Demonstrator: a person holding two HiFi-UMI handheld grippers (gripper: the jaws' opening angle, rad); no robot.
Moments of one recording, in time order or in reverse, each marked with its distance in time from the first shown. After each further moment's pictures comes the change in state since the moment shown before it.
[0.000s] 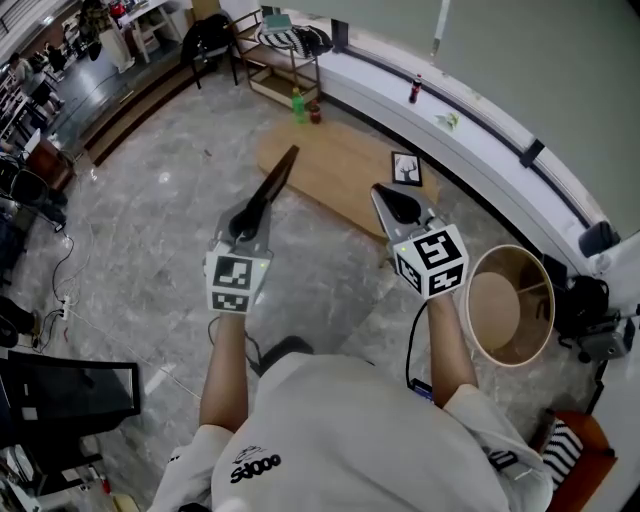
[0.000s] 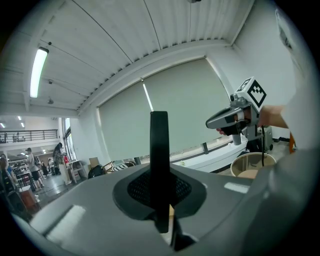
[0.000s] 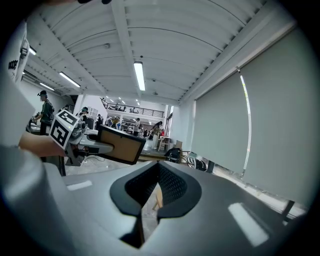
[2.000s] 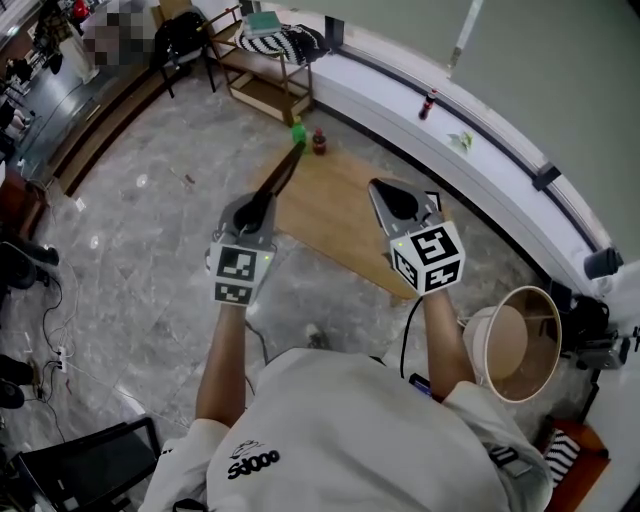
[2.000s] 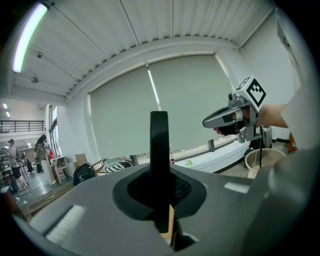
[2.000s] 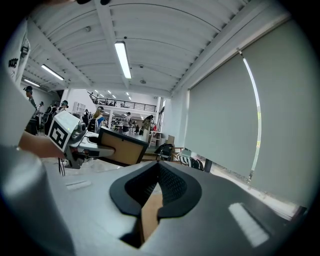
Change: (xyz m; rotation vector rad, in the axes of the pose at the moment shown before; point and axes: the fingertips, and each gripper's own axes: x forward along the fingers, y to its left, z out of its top) left arm 0.287 0.227 -0.060 -0.030 0.022 -0.132; right arm 0.335 -0.131 0.016 0.033 0.062 -0.081
